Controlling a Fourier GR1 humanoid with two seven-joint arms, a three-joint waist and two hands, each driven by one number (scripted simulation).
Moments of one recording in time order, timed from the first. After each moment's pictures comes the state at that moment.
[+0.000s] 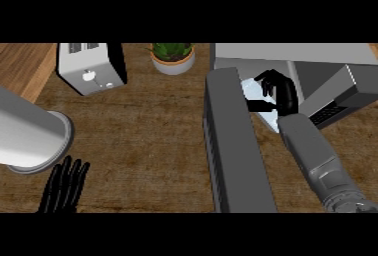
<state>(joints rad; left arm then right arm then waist) 0.44 0.28 -0.26 -1.87 0.33 0.03 -0.49 -0.88 -0.17 -0.22 -0.24 0.29 -0.52 -0.70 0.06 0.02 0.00</state>
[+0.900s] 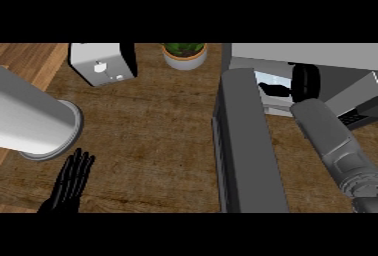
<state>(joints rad) 0.38 0.30 -0.27 -1.82 0.22 0.08 -0.45 -1.00 -0.27 -0.17 -0.09 0.40 -0.79 -0.58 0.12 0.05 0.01</state>
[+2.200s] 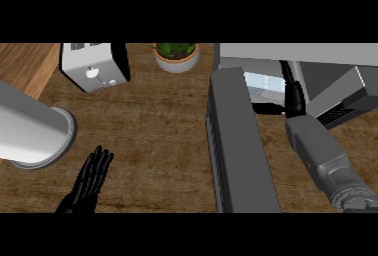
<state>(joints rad) 0.33 0.26 -0.34 -1.80 0.17 0.06 -0.45 -0.90 -0.22 -0.31 -0.12 0.26 -0.44 -0.81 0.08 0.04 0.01</state>
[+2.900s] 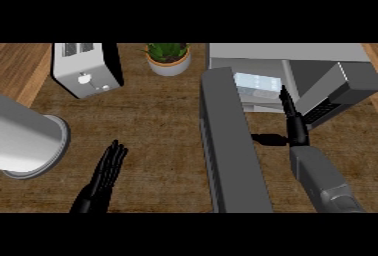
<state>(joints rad) 0.27 0.20 -0.37 -1.76 0.12 0.09 -0.41 -0.71 -0.20 -0.36 -0.13 0.20 -0.18 -0.98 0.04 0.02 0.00</state>
